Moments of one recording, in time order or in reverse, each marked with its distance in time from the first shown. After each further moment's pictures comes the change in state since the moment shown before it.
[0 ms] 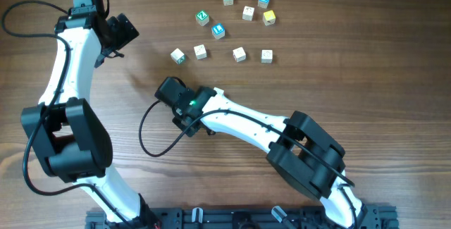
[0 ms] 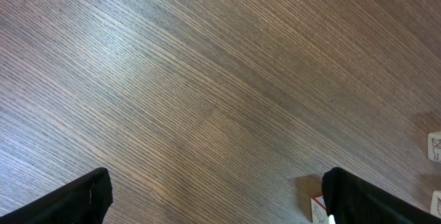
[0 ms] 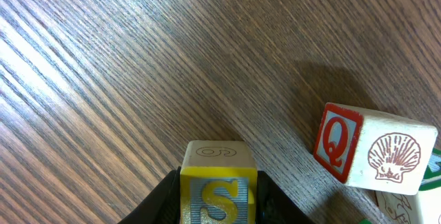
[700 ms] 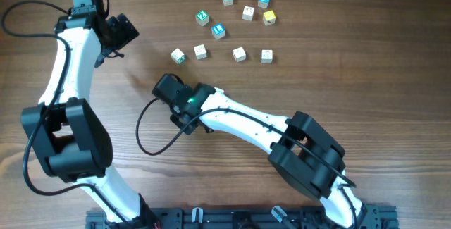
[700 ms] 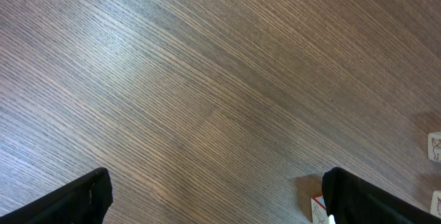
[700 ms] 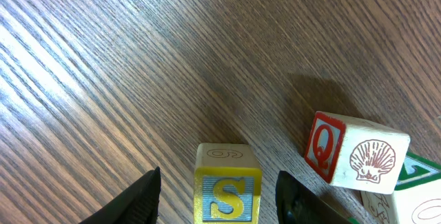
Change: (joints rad) left arm 0.000 0.000 0.000 0.000 0.000 0.000; right arm 0.000 0.000 0.046 -0.037 0.000 -0.012
